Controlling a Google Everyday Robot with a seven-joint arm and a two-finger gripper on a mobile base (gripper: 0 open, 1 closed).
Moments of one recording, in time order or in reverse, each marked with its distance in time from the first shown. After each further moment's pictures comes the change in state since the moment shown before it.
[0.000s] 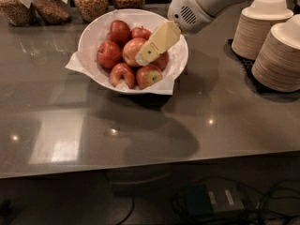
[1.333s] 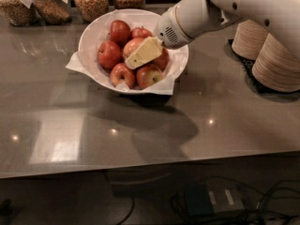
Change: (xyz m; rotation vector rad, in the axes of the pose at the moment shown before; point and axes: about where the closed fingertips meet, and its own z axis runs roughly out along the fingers) arm -0.007 -0.017 0.059 0.033 -0.123 -0.010
